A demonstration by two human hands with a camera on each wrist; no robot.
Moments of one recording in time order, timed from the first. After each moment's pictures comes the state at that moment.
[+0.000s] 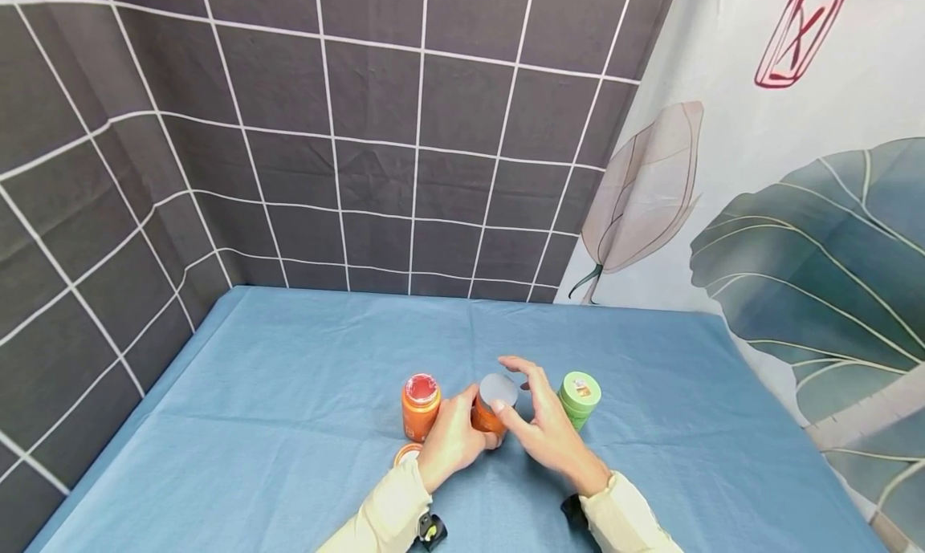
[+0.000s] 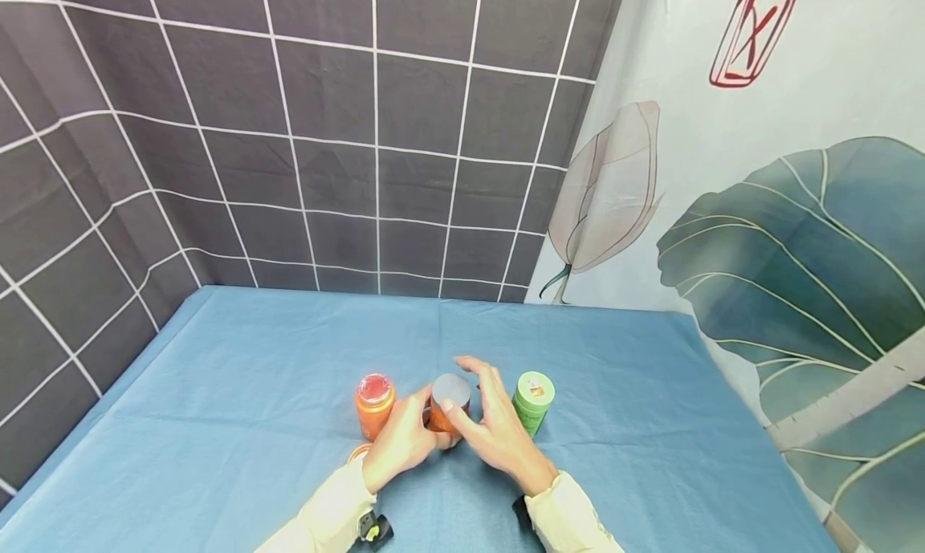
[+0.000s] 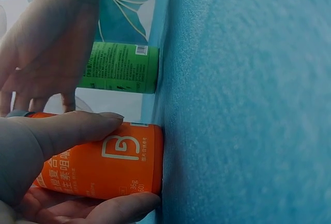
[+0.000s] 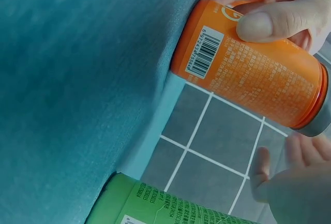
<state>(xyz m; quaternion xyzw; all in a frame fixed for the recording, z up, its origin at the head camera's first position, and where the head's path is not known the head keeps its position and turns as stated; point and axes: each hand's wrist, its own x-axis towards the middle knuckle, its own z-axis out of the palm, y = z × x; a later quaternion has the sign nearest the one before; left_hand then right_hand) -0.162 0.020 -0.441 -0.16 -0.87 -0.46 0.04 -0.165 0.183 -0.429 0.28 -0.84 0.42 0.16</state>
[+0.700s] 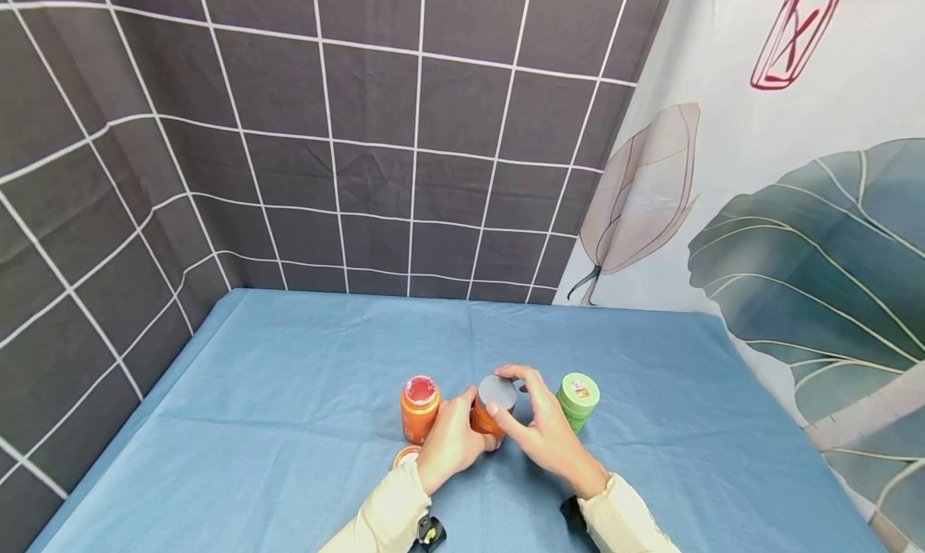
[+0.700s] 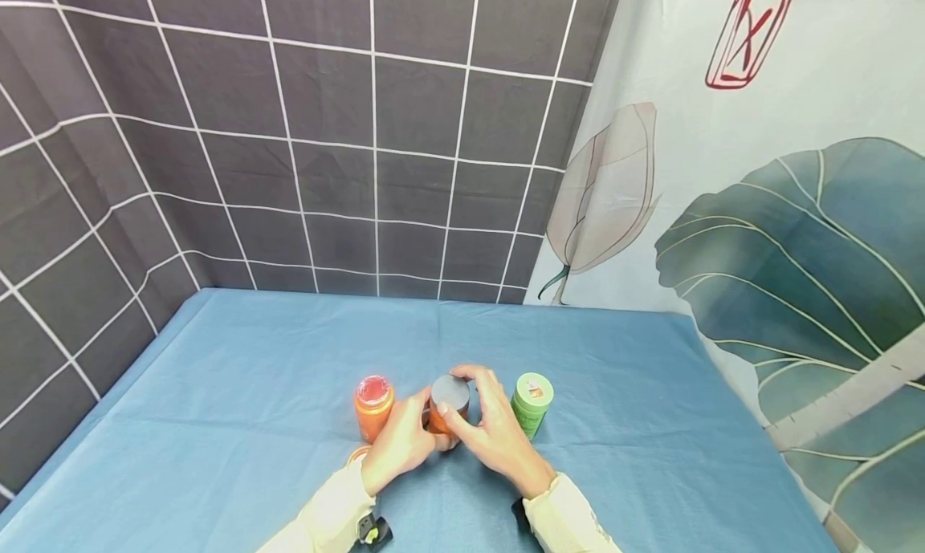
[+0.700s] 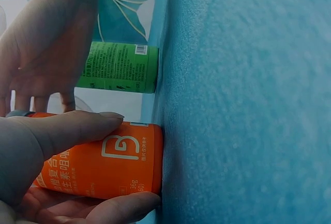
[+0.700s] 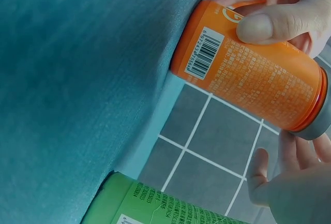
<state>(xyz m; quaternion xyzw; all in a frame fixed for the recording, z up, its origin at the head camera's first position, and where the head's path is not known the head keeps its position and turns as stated) -0.162 0.021 -0.441 -0.16 -0.88 -0.45 0.04 -0.163 0.182 -0.428 0.28 -0.85 0.42 0.17</state>
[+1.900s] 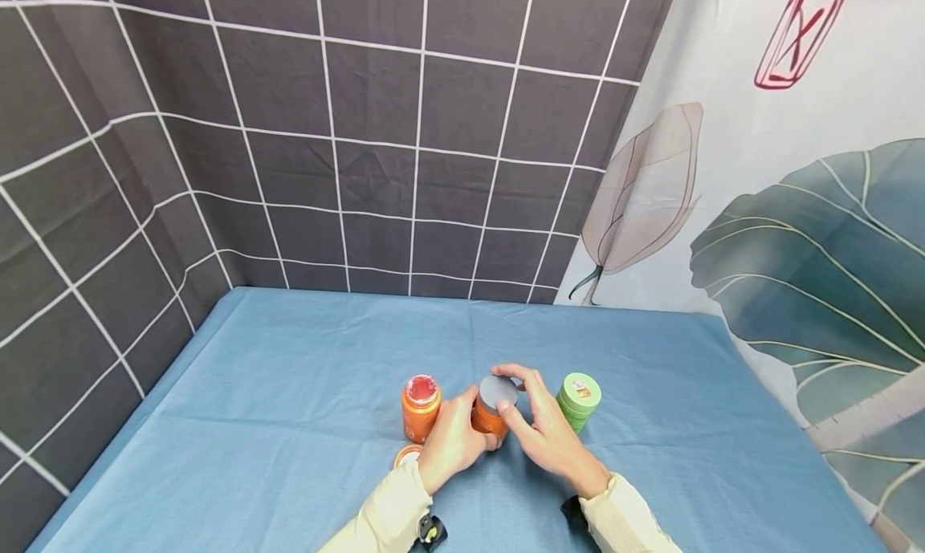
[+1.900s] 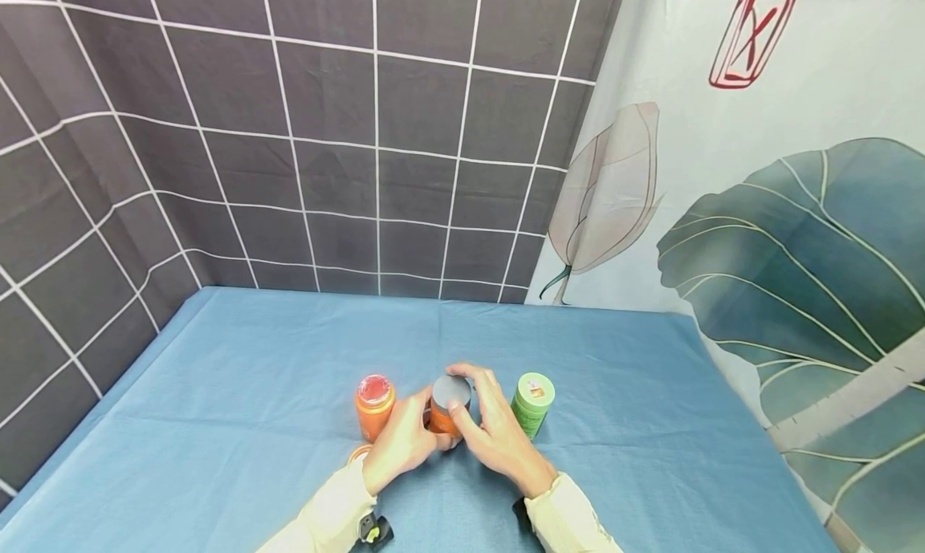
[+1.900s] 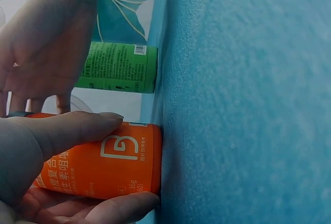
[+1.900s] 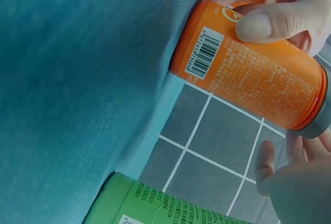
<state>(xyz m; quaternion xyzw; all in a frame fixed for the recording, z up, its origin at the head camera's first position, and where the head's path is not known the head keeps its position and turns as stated) -0.161 0.021 -0.440 -0.16 -0.87 -0.46 0.04 -0.165 0.183 -0.431 0.32 -0.83 0.43 0.16</state>
